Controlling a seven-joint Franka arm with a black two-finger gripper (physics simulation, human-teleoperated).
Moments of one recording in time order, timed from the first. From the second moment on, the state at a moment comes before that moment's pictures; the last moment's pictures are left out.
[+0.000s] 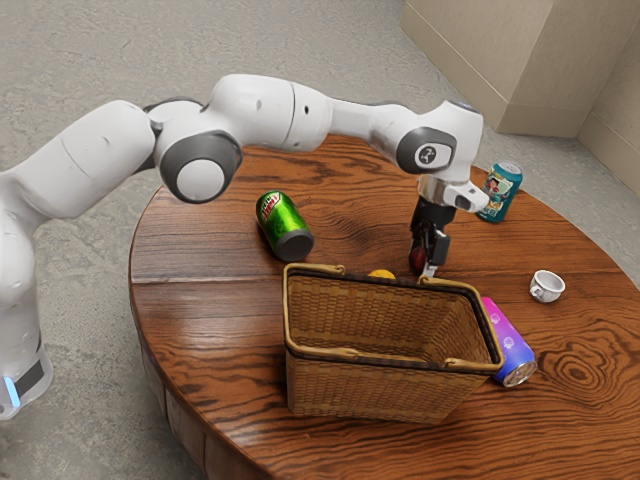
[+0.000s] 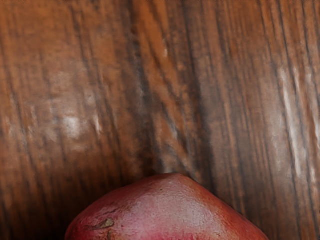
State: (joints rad) arm 0.13 0.80 -0.11 -0.94 -0.13 1.72 0.23
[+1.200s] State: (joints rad) arm -0.22 0.27 -0.24 -1.34 0.23 1.72 0.02
